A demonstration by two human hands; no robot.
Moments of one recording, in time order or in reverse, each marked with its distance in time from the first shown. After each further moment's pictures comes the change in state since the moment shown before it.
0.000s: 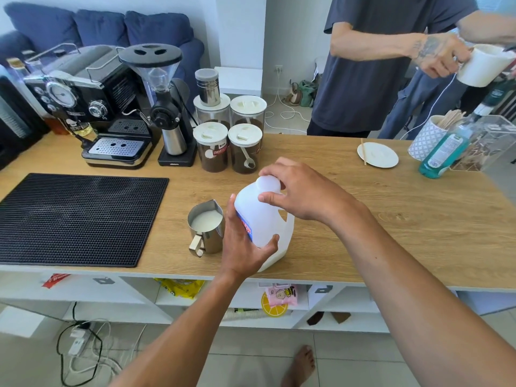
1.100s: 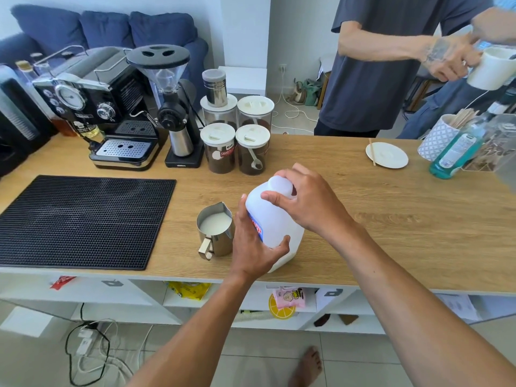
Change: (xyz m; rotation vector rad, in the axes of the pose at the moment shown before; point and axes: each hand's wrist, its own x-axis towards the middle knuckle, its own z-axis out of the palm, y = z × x) left_hand 0.005 0.001 0.001 -0.013 -0.007 -0.012; right_hand 0.008 0.012 0.038 0.112 0.316 0.016
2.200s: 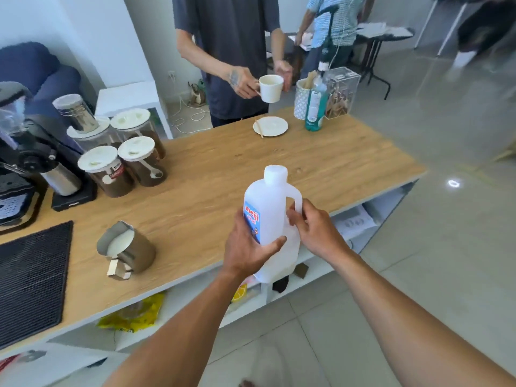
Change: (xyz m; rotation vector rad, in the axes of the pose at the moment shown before) left_hand -0.077 0.095 0.097 0.040 -0.493 0.031; right_hand -0.215 0.127 -0.045 0.241 0.227 0.581
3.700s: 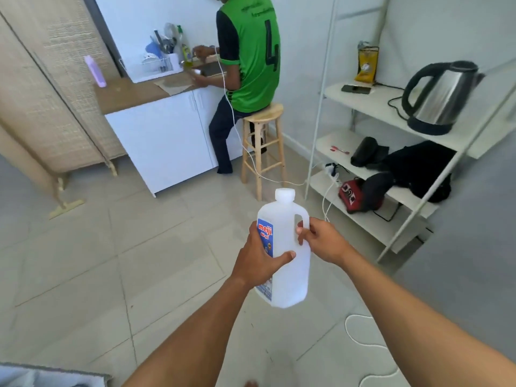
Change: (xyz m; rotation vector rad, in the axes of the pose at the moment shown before) left_hand -0.436 0.330 0.409 0.004 -1.675 0.886; right_hand -0.651 0.171 -0.263 0.186 1.277 1.150
